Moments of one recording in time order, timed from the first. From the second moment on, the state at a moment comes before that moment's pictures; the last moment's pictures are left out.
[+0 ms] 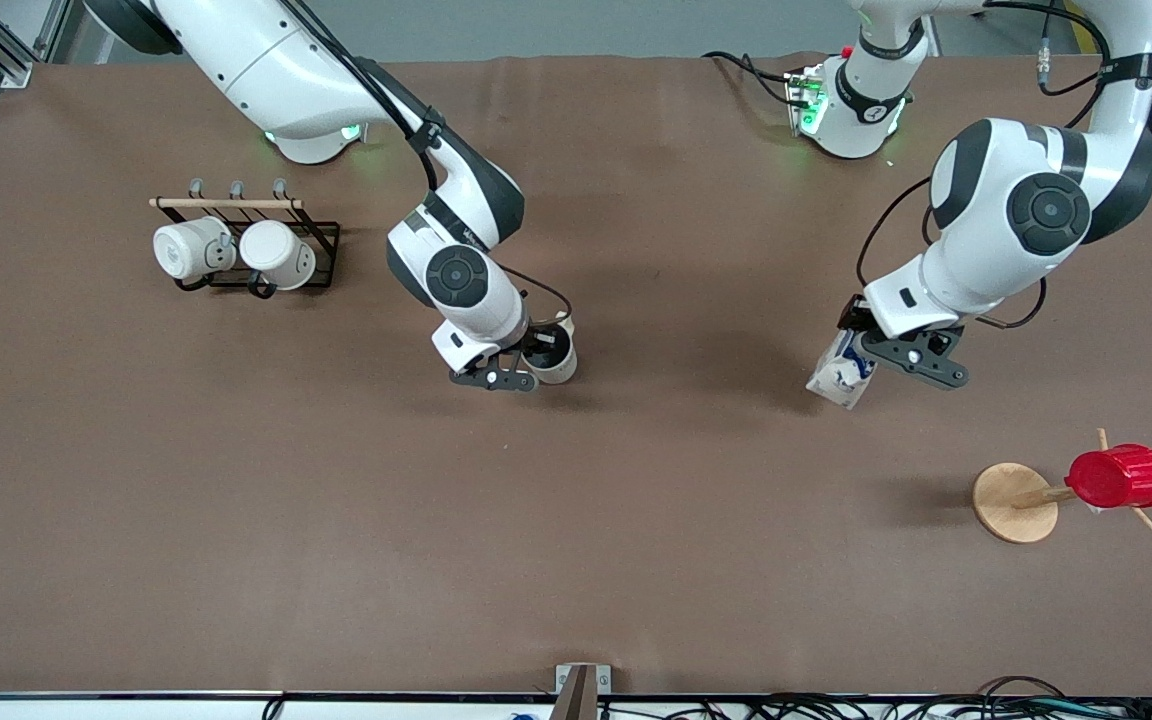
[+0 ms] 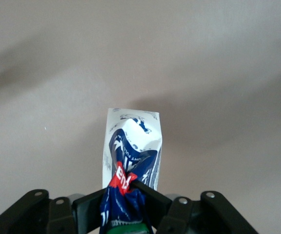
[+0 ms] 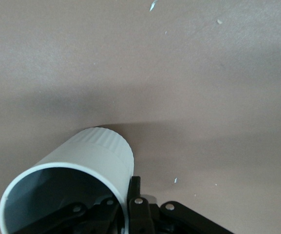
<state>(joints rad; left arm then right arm) 0.01 0.11 -0.26 -2.03 0.00 2.11 0.18 0.35 0.62 0.38 -1.75 -0.07 2.31 0.85</state>
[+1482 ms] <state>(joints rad) -0.35 0.56 -0.27 -1.46 0.00 2.04 -0.43 0.03 0.23 0.14 -1.49 -0.11 1.70 0.43</state>
